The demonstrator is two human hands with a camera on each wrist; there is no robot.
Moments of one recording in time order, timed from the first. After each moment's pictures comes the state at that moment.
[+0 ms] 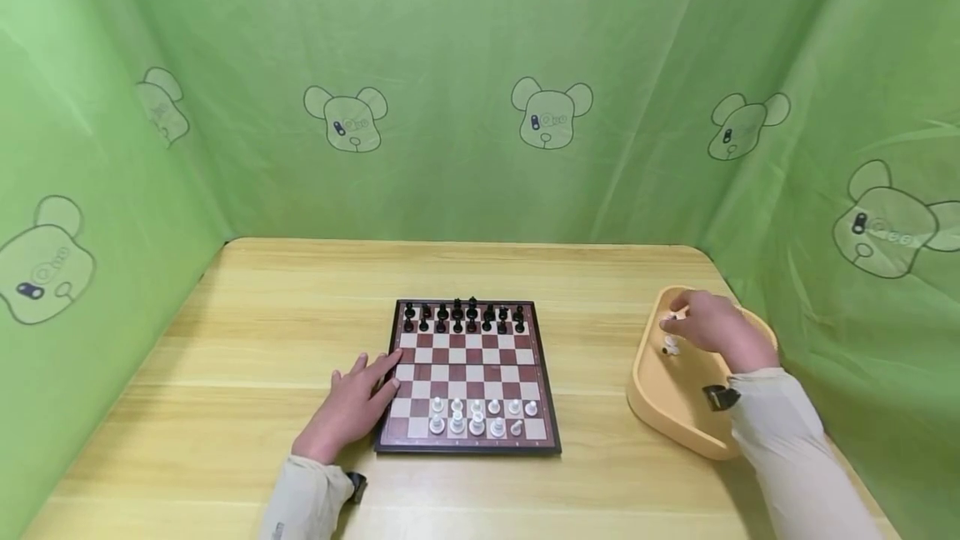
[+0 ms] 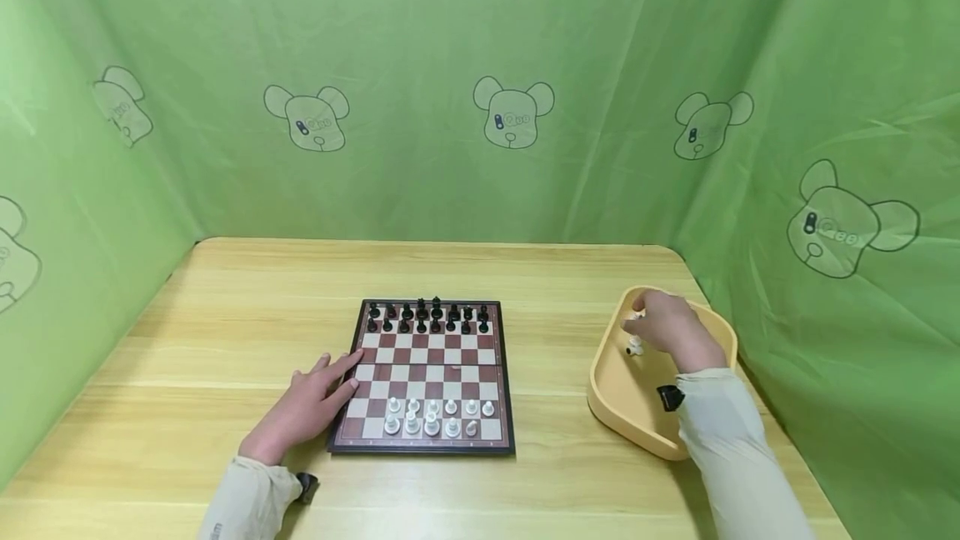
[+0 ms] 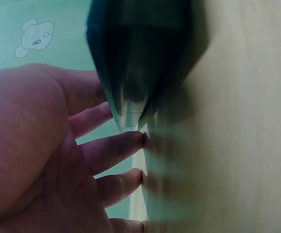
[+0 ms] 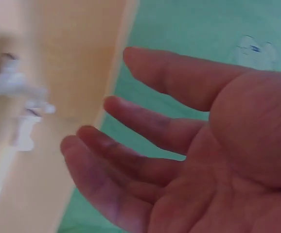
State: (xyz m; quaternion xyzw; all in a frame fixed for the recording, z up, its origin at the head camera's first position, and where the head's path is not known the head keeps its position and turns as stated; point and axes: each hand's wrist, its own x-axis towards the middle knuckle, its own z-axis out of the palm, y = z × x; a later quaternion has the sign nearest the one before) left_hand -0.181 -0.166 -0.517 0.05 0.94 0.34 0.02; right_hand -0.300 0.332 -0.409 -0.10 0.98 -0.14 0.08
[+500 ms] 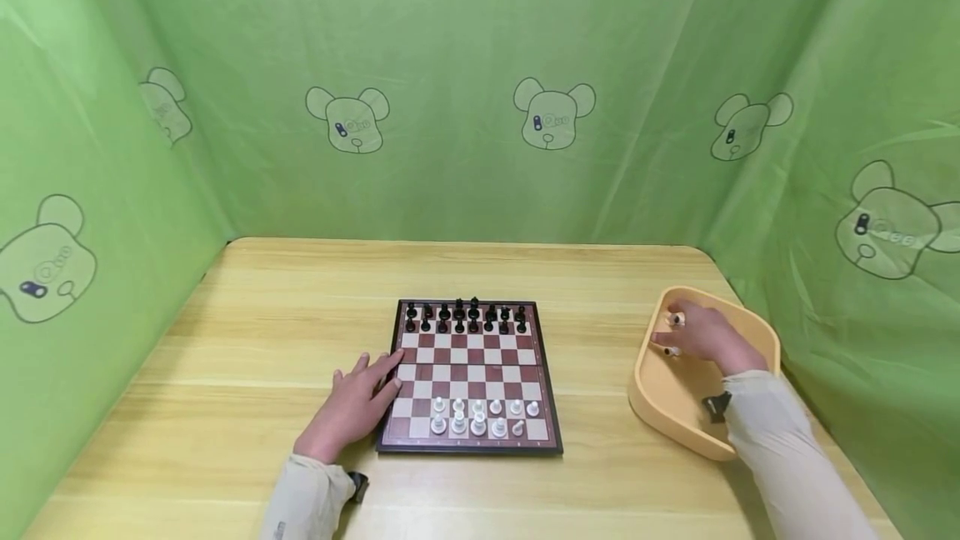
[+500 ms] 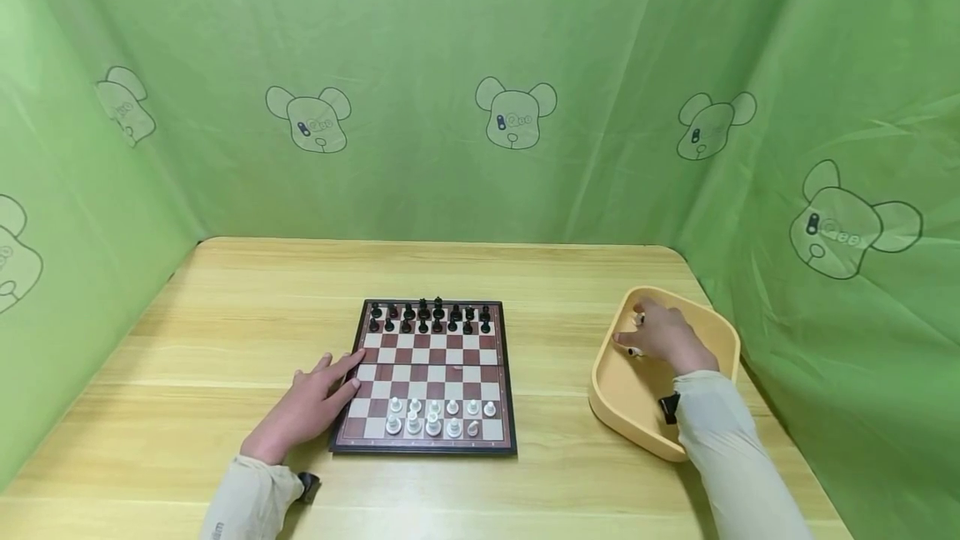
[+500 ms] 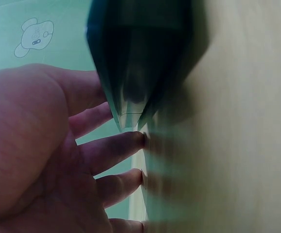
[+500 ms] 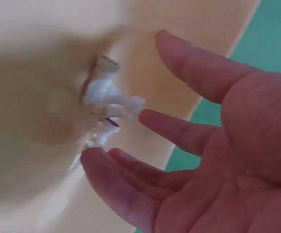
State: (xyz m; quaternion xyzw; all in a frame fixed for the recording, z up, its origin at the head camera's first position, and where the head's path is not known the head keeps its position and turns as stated) left_hand -0.181 -0.167 -0.516 0.05 0.94 0.35 0.02; right_hand -0.316 0.346 -0.451 -0.09 0.98 -0.16 0.08
